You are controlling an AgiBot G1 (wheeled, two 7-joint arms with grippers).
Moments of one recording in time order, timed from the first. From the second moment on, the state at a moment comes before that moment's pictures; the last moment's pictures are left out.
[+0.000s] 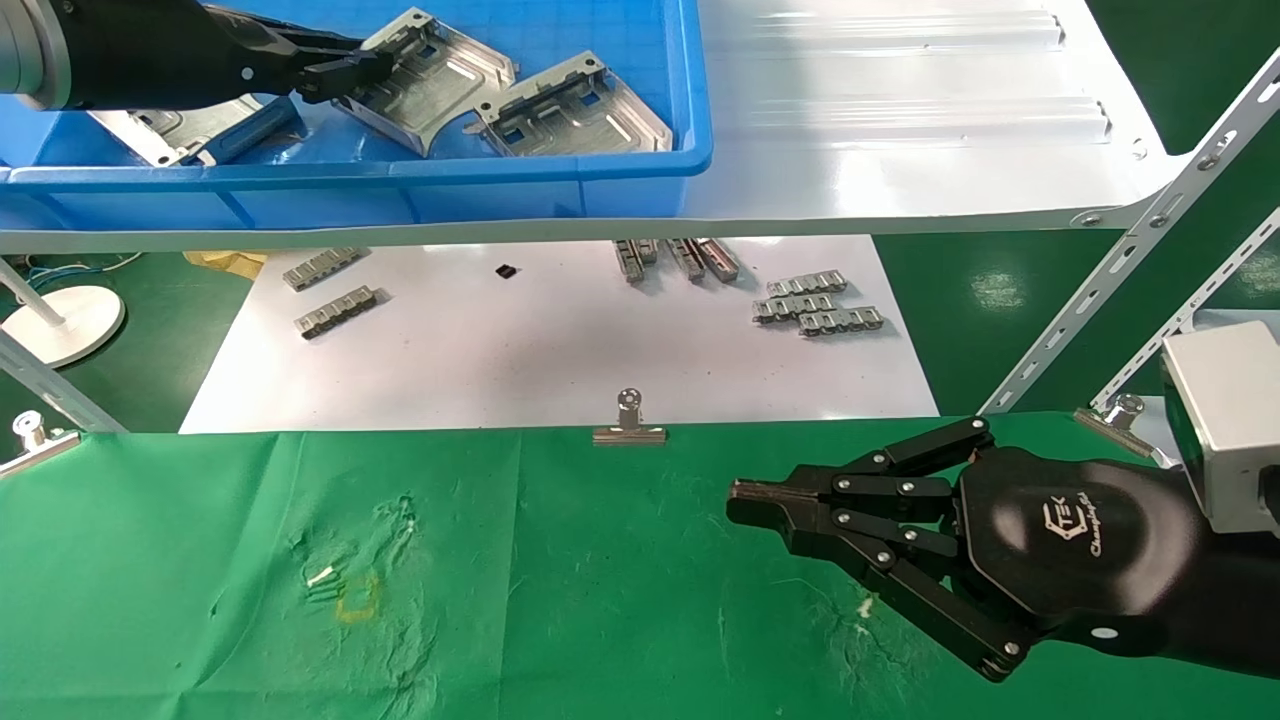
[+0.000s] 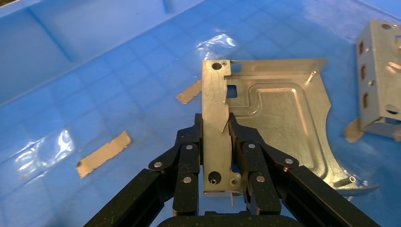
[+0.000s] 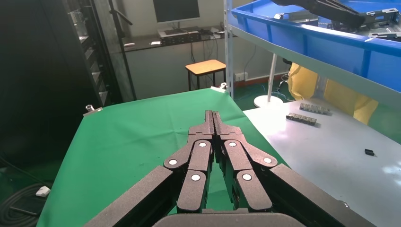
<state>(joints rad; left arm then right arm) -2.15 1.14 0.60 -0.01 1.49 1.05 -0.12 1.09 -0.56 -0.38 1.24 -0.64 -1.44 0.12</state>
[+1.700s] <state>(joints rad) -1.81 0.81 0.97 -0.42 1.34 1.55 0.55 1.09 -0.56 -0.38 1.24 -0.64 -1.44 0.12</state>
